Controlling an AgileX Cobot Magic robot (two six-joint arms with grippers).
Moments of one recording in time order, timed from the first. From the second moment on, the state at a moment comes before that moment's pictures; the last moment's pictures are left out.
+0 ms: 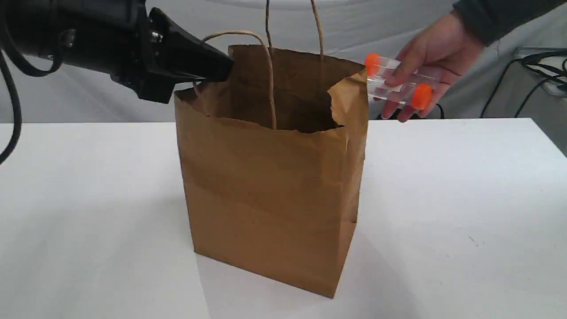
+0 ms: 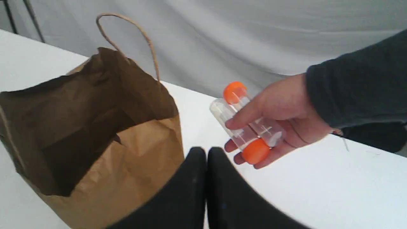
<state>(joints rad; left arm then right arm) -0.24 1.52 -1.32 -1.04 0.91 1.28 -0.02 1.12 -1.29 0.56 0.84 -0.58</state>
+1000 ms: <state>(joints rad) -0.24 1.52 -1.32 -1.04 0.91 1.28 0.14 1.86 -1.93 0.42 1.22 -0.51</state>
